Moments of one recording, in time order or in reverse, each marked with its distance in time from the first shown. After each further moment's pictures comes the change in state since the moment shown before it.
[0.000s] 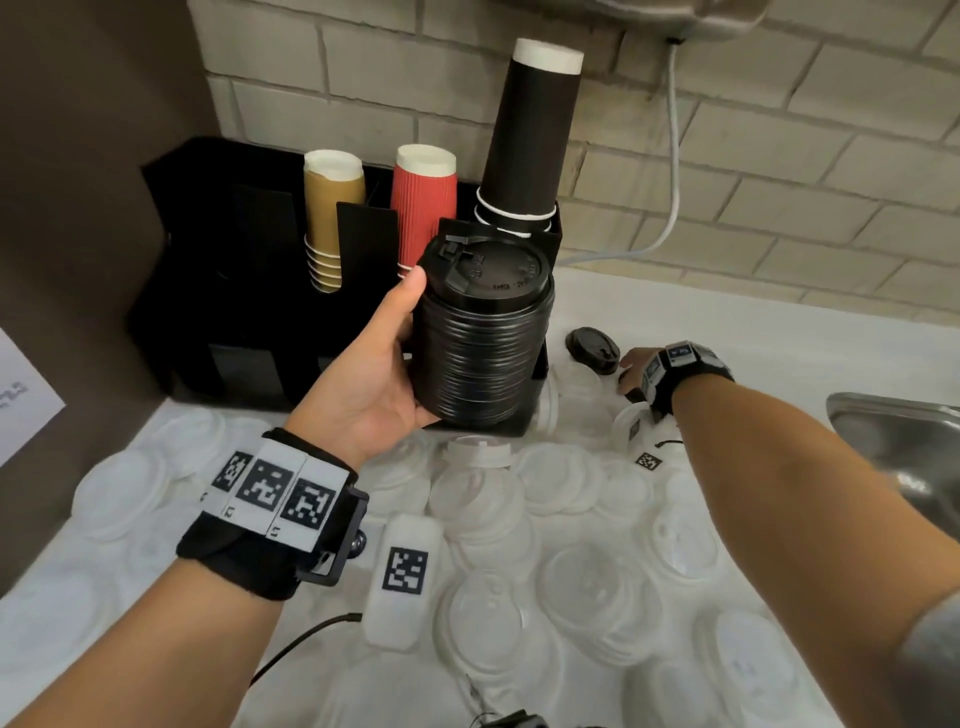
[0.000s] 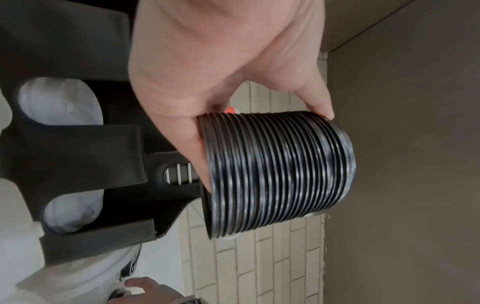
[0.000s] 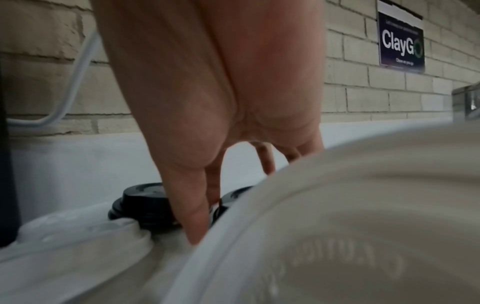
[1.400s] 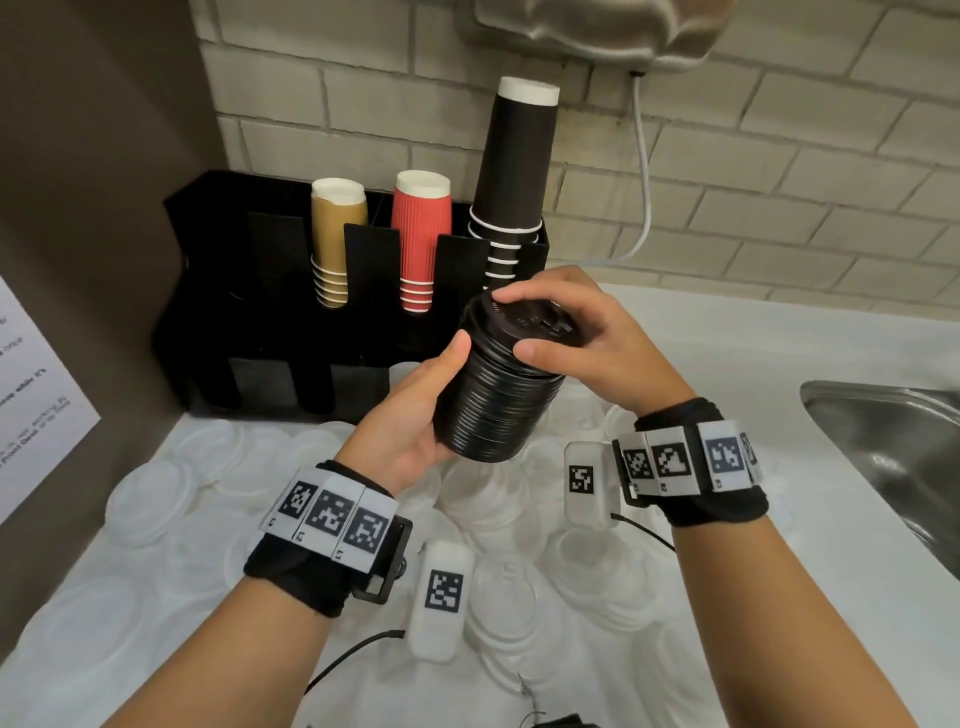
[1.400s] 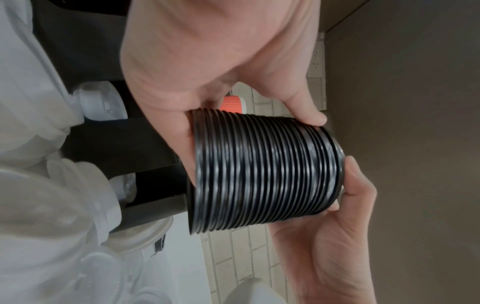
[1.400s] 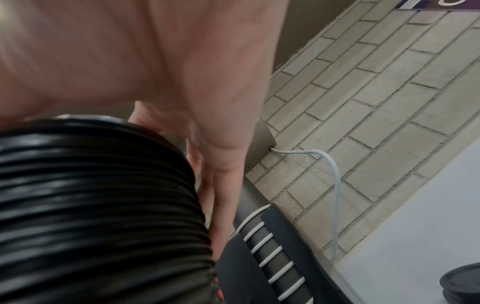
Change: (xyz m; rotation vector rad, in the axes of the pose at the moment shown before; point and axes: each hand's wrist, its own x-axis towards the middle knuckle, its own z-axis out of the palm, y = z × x) left_hand -0.008 -0.032 -0.010 0.251 -0.136 0.000; right_hand -0.218 -0.080 -0.023 1.019 0.460 -1.047
